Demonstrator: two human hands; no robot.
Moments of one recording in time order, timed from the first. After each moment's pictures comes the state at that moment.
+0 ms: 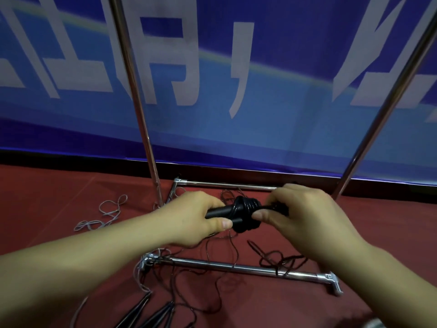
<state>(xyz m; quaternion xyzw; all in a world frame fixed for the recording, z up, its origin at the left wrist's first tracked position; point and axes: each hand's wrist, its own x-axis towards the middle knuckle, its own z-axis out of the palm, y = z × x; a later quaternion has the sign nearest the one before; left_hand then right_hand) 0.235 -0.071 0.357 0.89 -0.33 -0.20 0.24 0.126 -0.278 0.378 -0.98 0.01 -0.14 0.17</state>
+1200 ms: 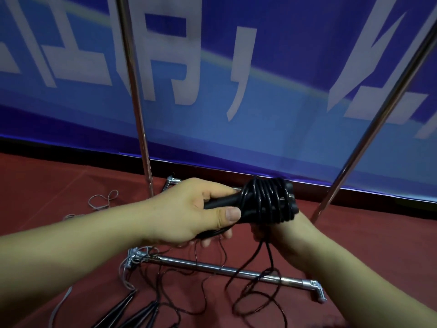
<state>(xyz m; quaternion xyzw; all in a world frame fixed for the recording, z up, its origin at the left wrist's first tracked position) 0.209 -0.068 0.389 0.72 -0.39 -0.29 0.49 0.146 -0.273 0.350 -0.74 0.09 0.02 0.66</state>
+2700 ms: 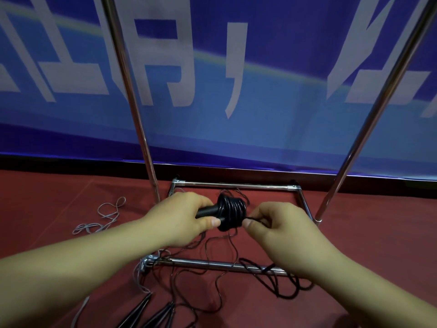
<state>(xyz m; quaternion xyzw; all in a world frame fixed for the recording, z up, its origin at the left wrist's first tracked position) 0.235 -0.064 0.351 0.92 -0.30 -0.14 0.19 0.119 -0.252 0.361 -0.92 0.10 -0.04 0.38</state>
